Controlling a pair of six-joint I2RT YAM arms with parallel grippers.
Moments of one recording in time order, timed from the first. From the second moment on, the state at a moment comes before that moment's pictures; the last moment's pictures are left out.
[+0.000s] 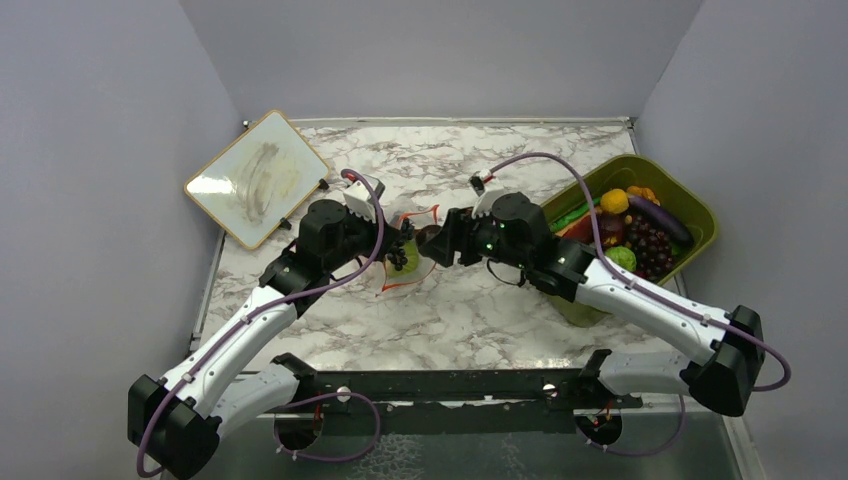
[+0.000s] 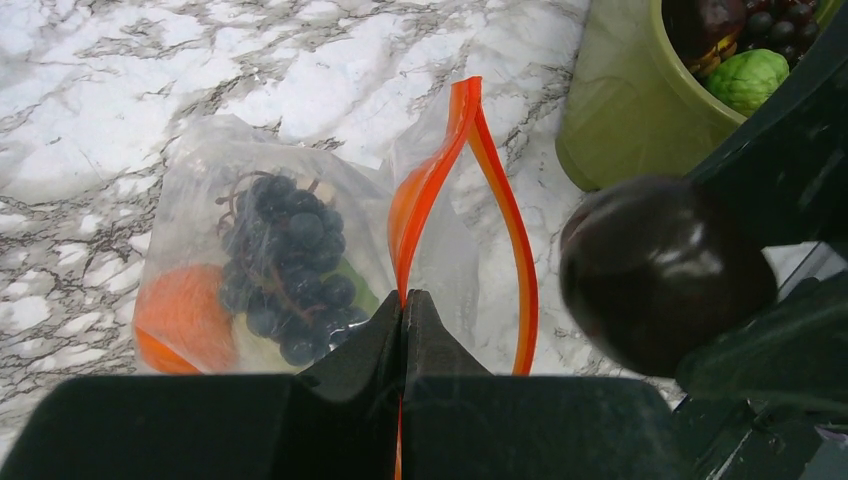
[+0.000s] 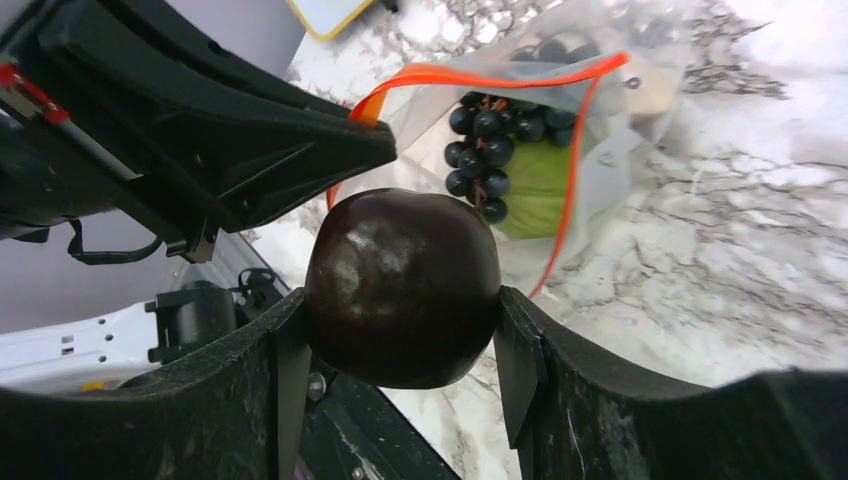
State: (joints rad) left arm -0.55 0.95 0.77 -0.16 0.19 -0.26; right arm 0.85 1.19 1.01 -0.19 -0.03 0.60
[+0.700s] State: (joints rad) left arm -0.55 0.93 0.78 -0.18 0.21 -0.28; right arm 0.96 1.41 1.05 -0.14 0.07 0.61
